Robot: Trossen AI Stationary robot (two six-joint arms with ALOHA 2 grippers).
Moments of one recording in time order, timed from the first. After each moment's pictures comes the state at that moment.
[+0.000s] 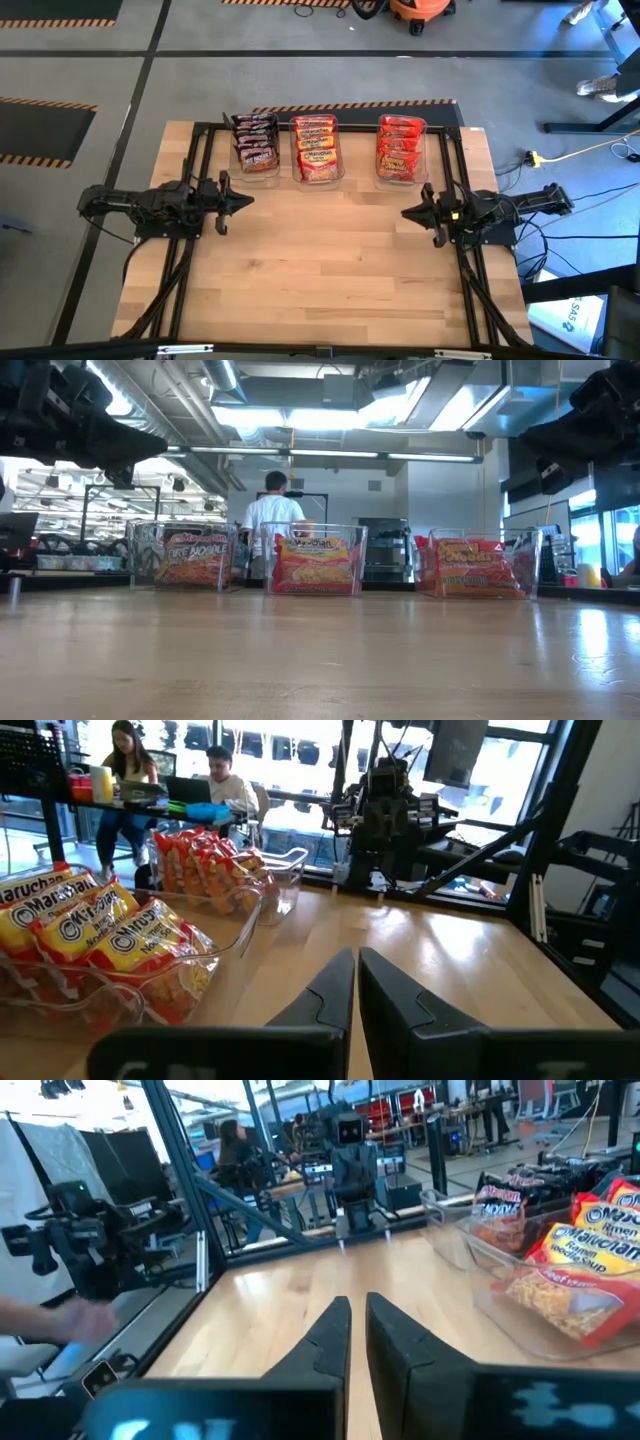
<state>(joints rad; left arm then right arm) -0.05 0.01 0.01 0.04 -0.18 -0.15 0.21 0.02 0.01 0.04 0.14 0.23</state>
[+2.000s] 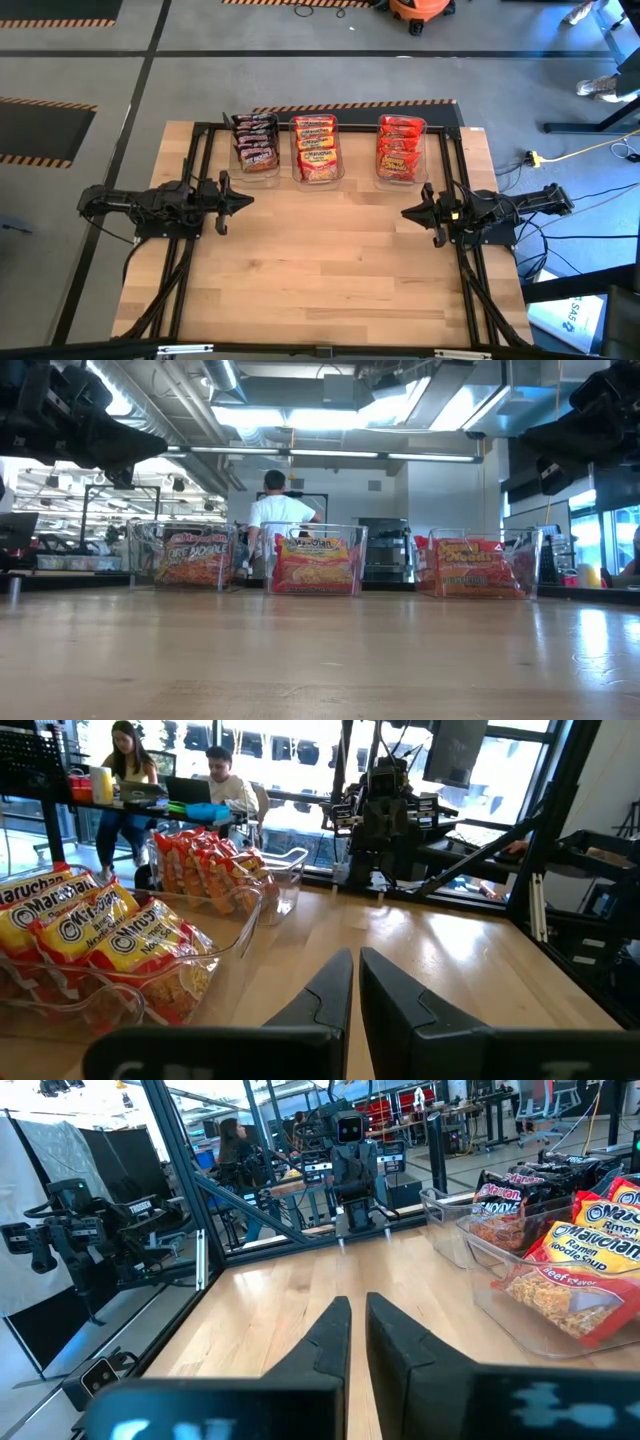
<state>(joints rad) -0.05 0.01 0.01 0.04 -0.18 -0.15 0.22 0.02 0.01 0.04 0.14 0.23</state>
